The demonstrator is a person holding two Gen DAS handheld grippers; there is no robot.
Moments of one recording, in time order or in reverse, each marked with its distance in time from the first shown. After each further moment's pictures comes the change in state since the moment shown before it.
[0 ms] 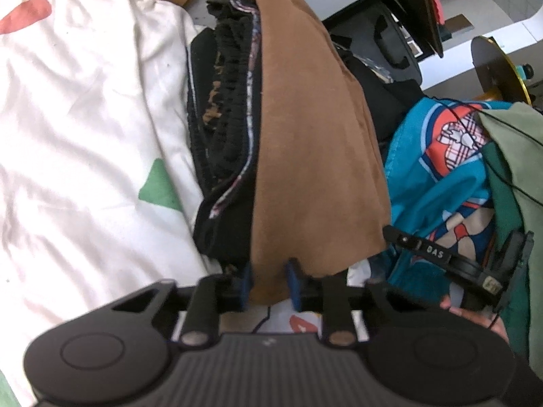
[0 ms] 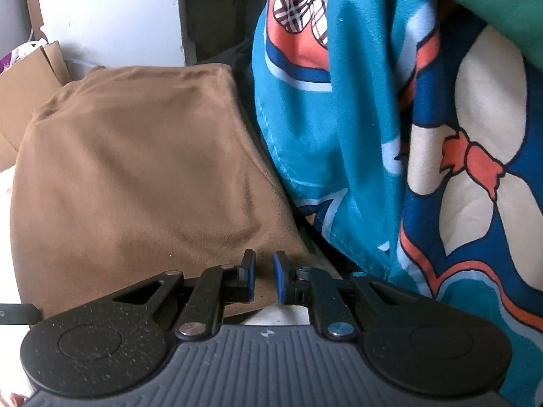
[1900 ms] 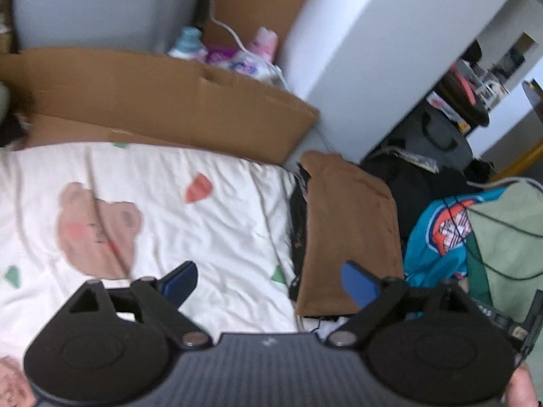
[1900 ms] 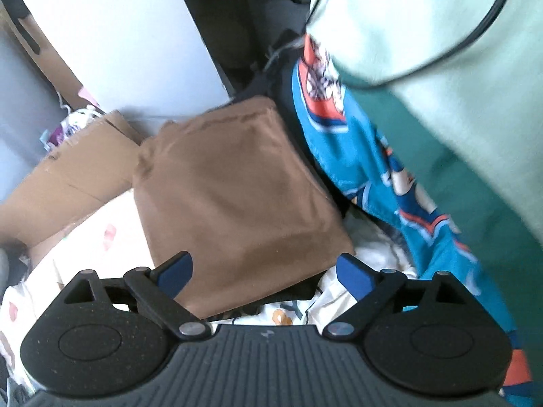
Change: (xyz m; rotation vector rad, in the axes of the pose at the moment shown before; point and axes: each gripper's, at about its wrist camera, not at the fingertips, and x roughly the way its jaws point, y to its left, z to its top) left arm -0.287 -0.149 0.050 -0.005 -0.212 0.511; right arm -0.167 0.017 0.065 0.255 0.127 0.179
